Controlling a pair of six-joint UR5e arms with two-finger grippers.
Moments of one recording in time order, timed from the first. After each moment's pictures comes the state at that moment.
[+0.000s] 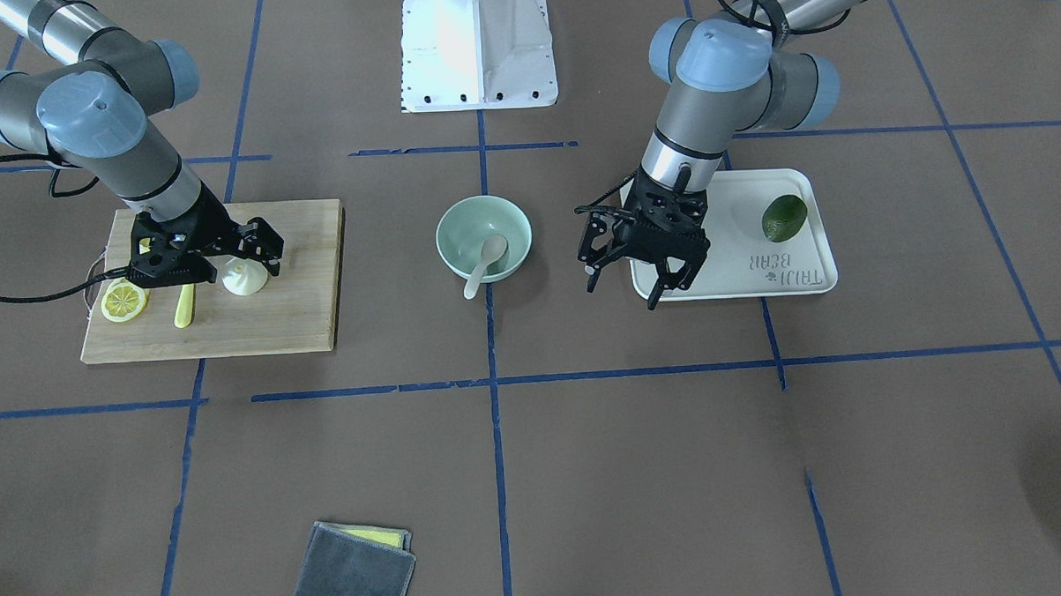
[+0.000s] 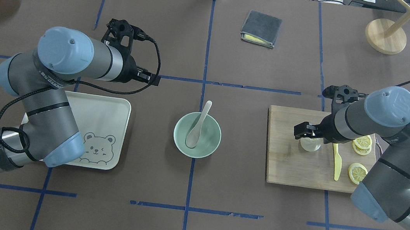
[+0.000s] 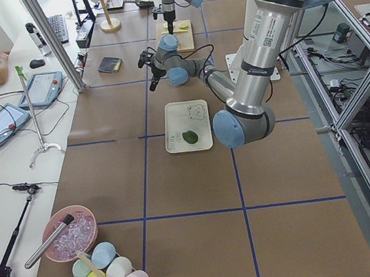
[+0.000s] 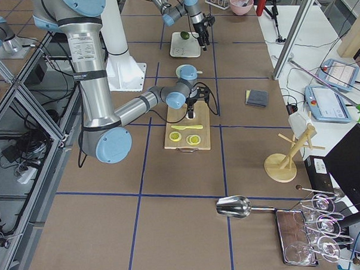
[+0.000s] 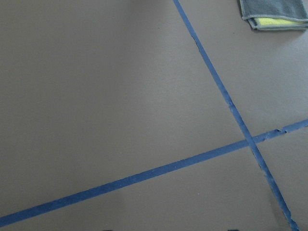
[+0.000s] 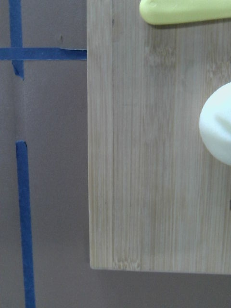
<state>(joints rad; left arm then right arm) -0.64 -2.07 -1.69 -2.05 -1.74 -0.91 0.69 -1.41 1.79 -1.17 2.02 1.11</state>
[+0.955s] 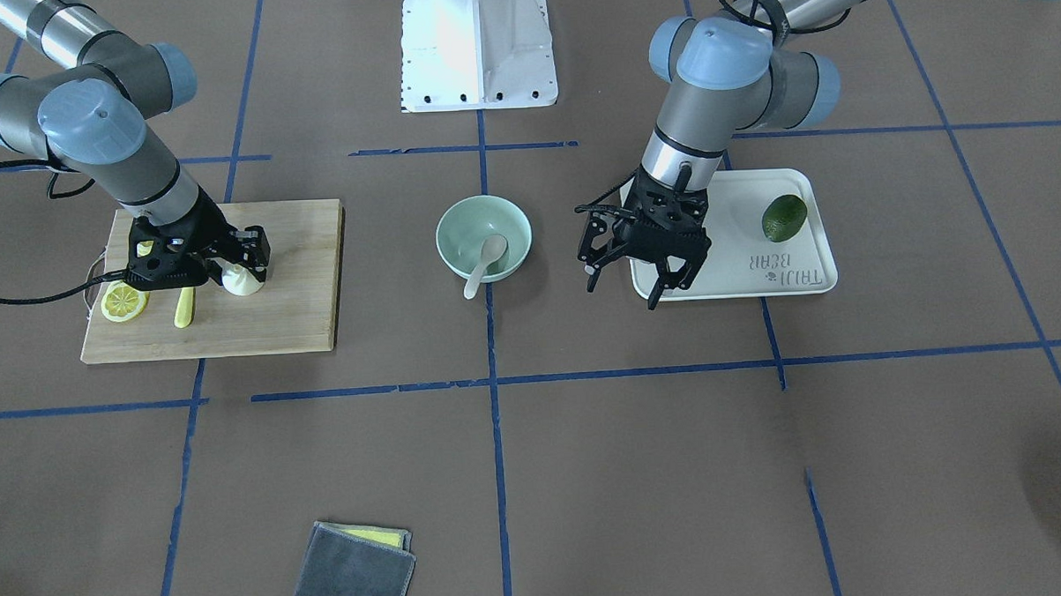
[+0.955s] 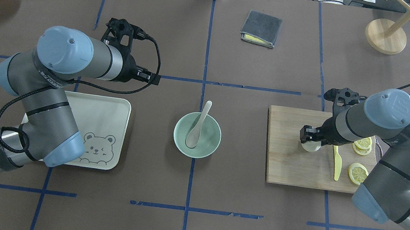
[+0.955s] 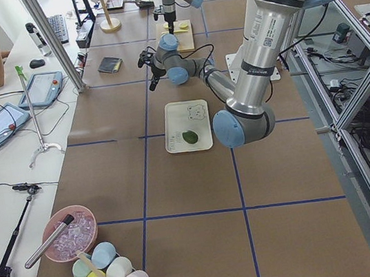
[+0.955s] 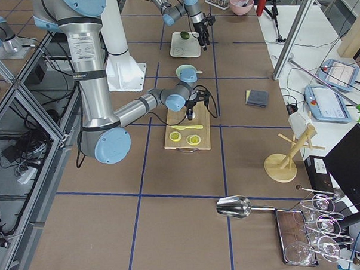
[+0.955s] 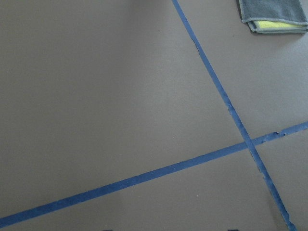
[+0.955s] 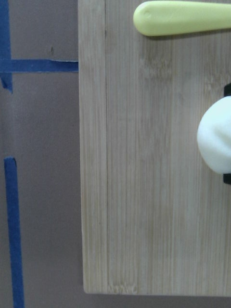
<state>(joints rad) -0.64 -2.07 -1.69 -2.05 -1.74 -0.92 0.68 -1.42 1.78 -1.18 2.02 1.11</state>
